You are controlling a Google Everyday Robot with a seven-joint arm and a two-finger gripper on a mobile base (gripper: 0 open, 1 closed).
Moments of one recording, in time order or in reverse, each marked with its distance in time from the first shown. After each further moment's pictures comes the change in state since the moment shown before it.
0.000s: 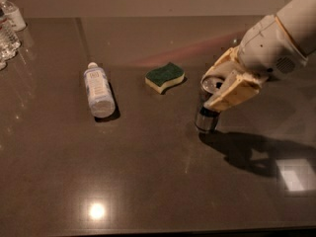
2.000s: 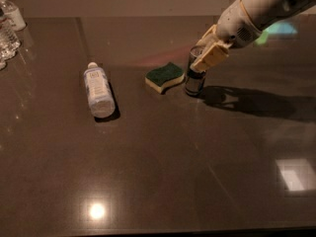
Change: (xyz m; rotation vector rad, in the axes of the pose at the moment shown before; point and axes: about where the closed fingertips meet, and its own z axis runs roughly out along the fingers) arm 0.022 -0.155 0.039 0.072 -0.024 0.095
